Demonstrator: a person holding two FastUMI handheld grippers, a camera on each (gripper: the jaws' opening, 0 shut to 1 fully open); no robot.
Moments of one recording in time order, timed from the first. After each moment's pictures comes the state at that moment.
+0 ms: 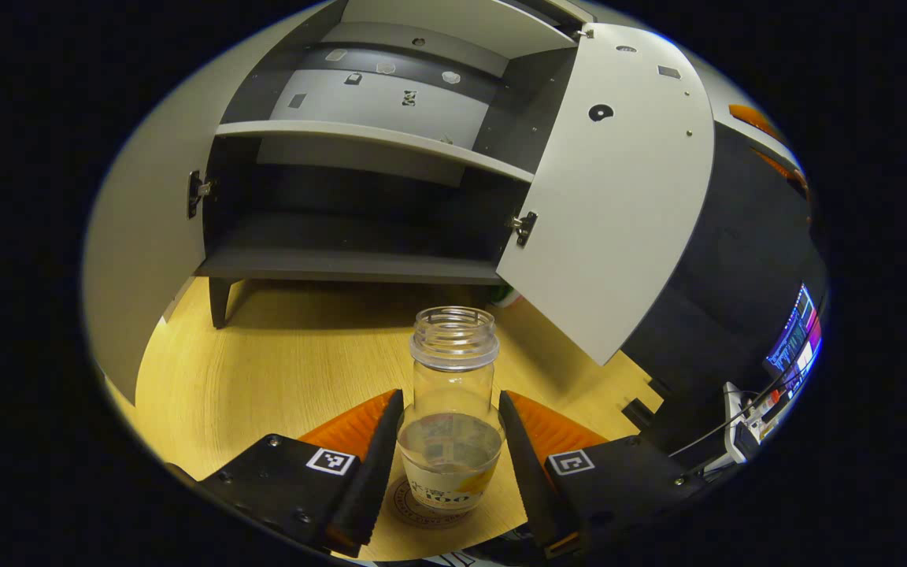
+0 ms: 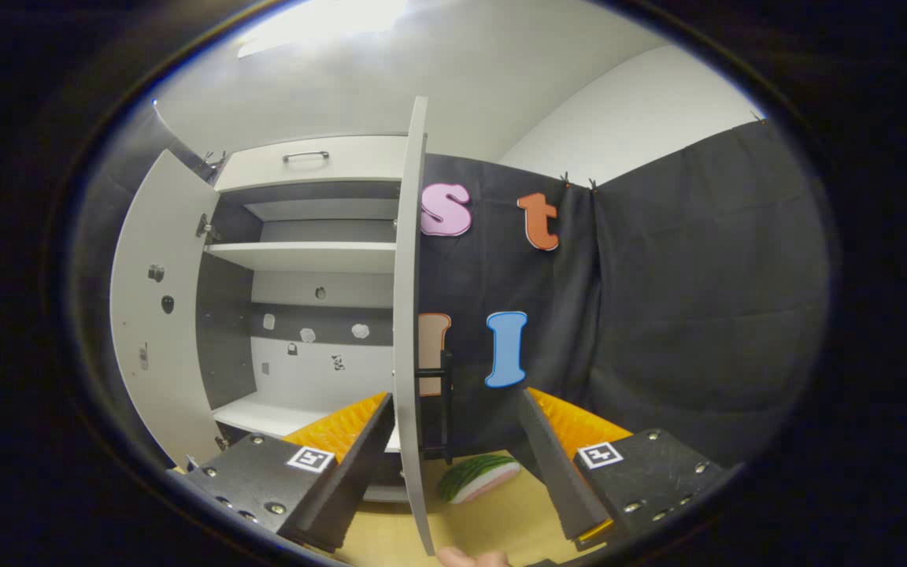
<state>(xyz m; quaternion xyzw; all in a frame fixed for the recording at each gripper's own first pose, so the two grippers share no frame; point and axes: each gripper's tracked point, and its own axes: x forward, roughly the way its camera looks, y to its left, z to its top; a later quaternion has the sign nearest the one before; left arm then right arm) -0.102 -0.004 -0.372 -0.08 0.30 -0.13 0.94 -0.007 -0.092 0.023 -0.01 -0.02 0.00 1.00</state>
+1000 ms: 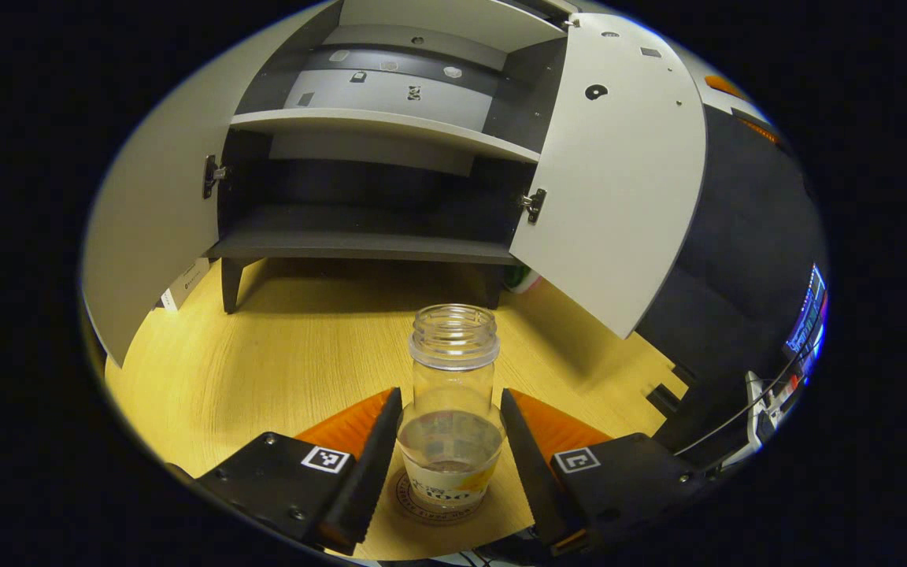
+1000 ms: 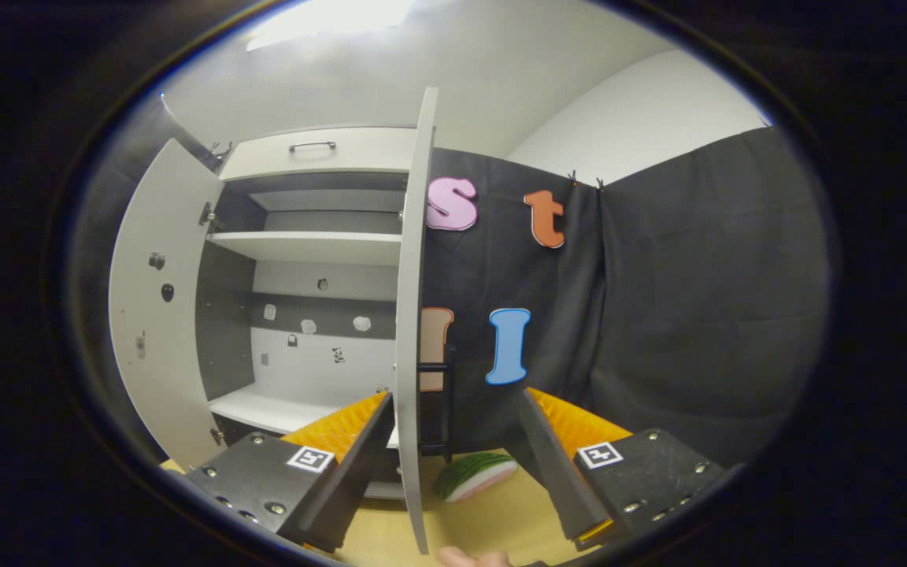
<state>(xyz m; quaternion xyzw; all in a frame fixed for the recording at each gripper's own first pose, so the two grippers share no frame) -0.114 -0.005 -0.395 -0.06 0.29 -0.10 0.95 -0.001 -0.092 0.016 -0.03 -0.01 0.01 1.00</state>
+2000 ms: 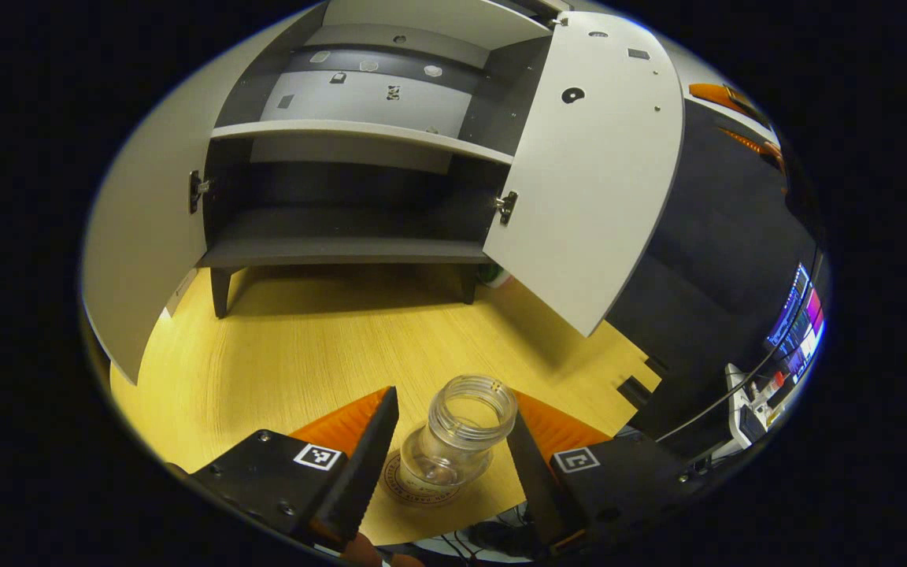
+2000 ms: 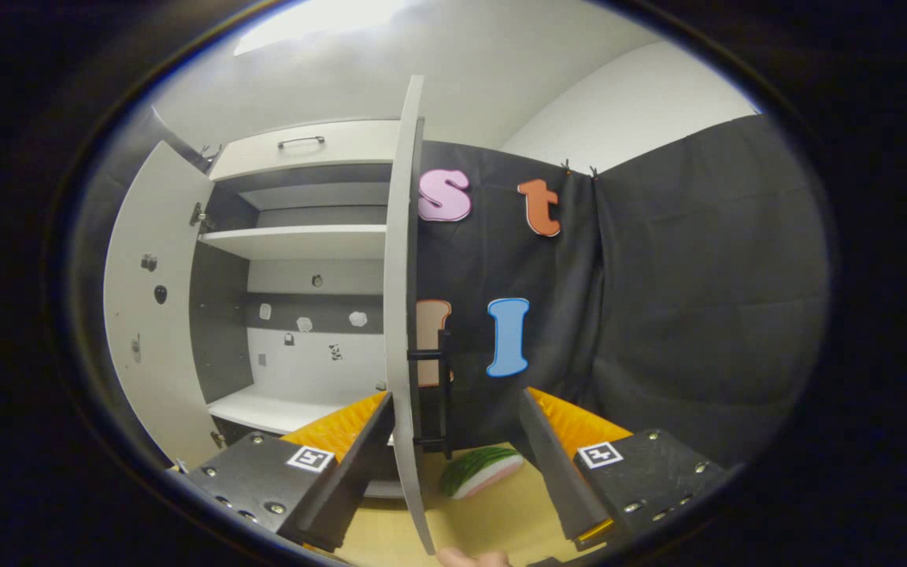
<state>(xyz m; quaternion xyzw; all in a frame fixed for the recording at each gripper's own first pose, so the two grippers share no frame) -0.126 -0.020 -0.358 -0.06 0.30 -0.14 0.94 0.009 -0.099 0.000 -0.01 0.00 0.00 1.00</state>
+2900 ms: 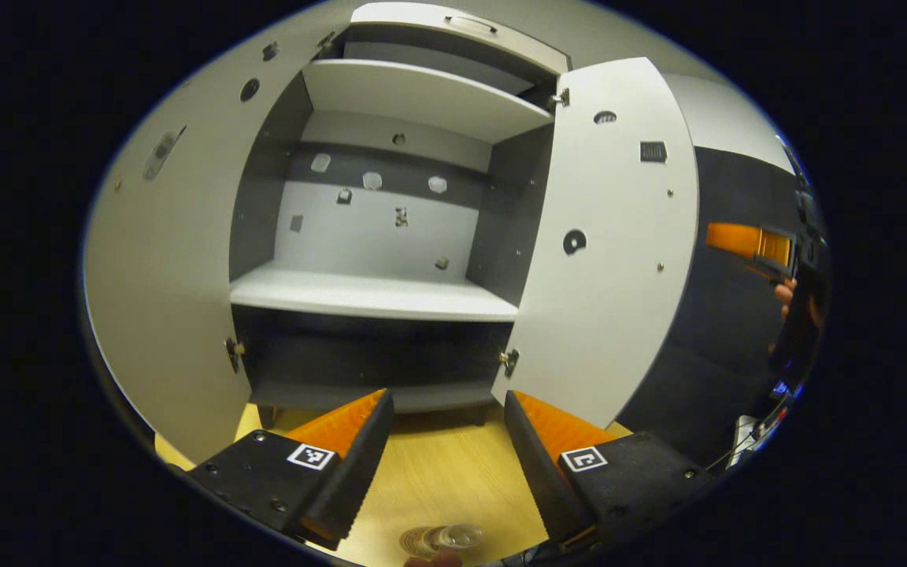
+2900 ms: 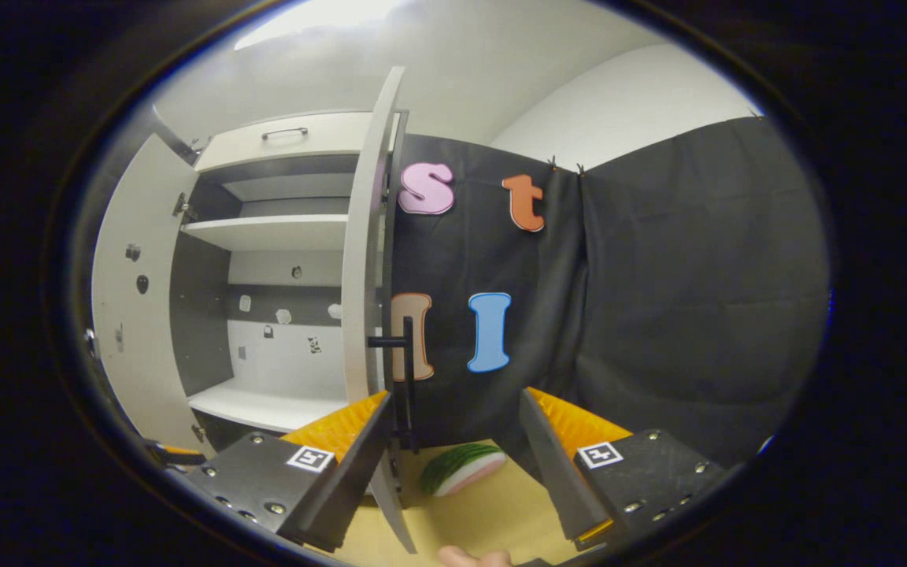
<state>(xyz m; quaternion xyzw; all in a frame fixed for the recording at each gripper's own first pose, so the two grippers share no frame) -0.049 -0.005 -0.150 -0.04 0.12 -0.07 0.99 0.018 -0.122 -0.013 -0.02 0.01 -0.03 1.00</state>
